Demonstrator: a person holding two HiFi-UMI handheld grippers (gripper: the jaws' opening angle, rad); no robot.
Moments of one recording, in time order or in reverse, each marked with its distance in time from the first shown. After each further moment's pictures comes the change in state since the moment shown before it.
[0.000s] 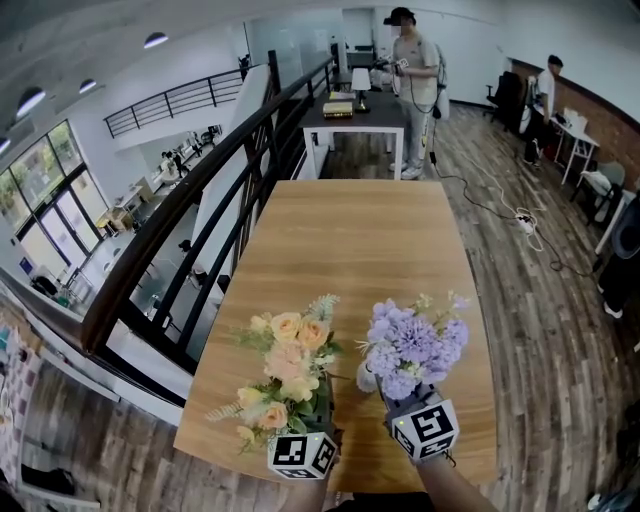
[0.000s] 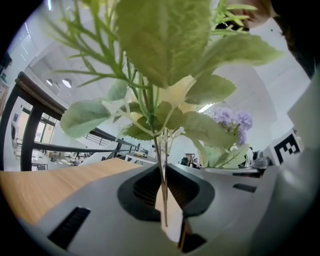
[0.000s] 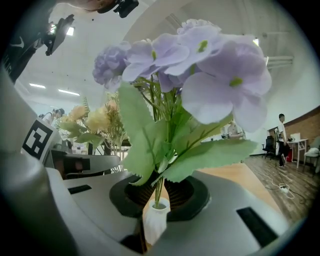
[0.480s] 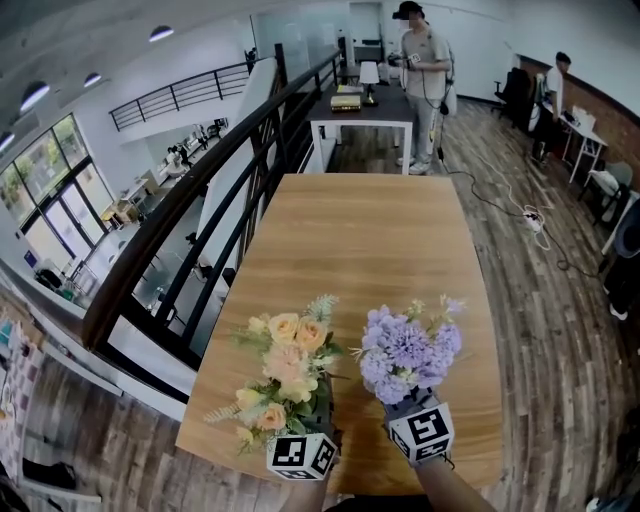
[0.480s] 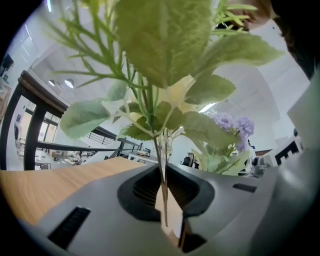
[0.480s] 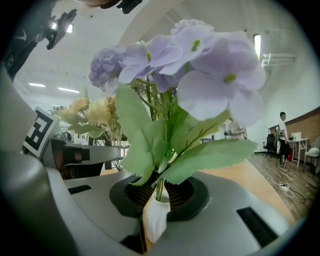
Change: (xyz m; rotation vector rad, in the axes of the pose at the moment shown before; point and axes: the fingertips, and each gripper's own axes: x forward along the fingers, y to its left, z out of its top) left arm 0.002 0.003 -0.009 -0.002 0.009 0.030; right arm 0.006 -0.002 -0.024 -0.003 0.039 0.011
